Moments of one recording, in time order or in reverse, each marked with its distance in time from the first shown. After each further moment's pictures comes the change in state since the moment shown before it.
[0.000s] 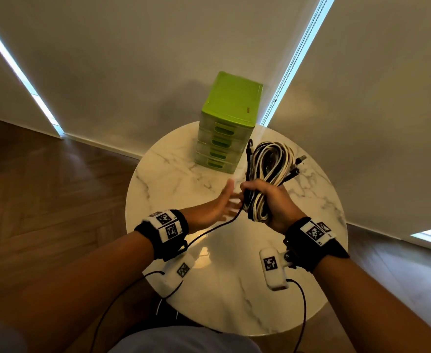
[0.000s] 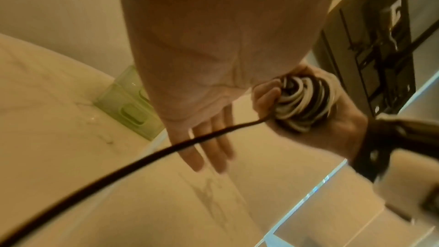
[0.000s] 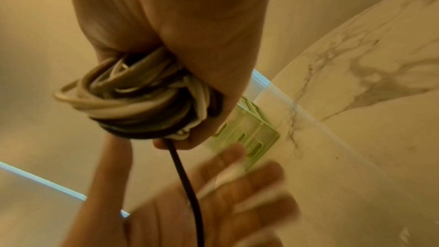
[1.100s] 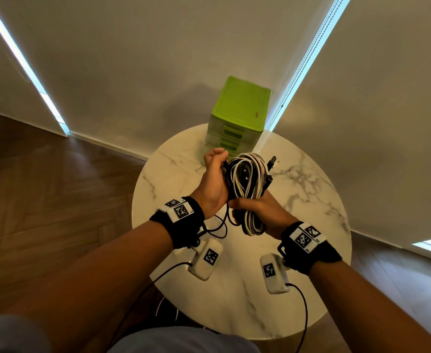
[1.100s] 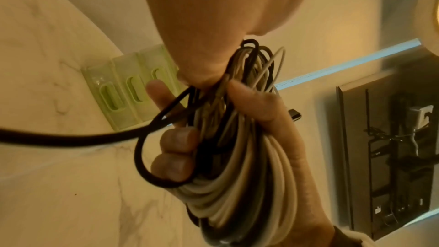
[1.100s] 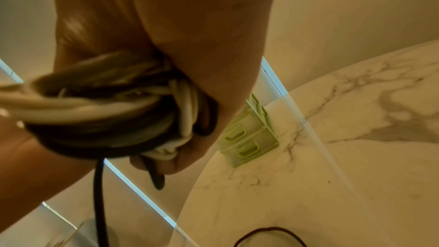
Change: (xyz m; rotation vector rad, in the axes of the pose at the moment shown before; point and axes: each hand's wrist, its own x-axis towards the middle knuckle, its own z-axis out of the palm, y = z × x) left_hand 0.020 0.037 -0.018 -1.041 0.387 0.319; right_hand 0.000 0.011 0.024 -0.328 -0.205 -0.134
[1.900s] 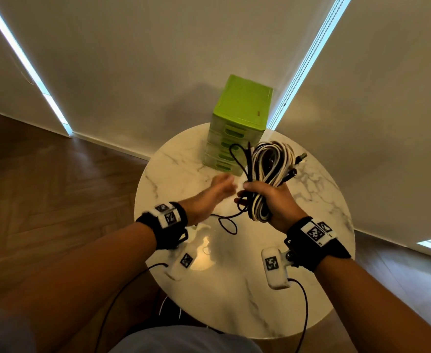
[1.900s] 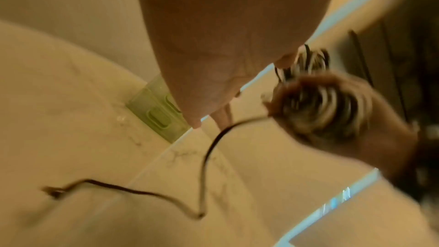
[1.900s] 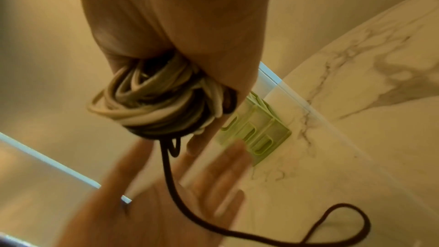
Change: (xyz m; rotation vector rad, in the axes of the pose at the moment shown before) left_hand -0.008 -0.005 -0.052 0.736 -0.295 -0.144; right_hand 0.007 -0.003 -0.009 0.295 0.219 0.015
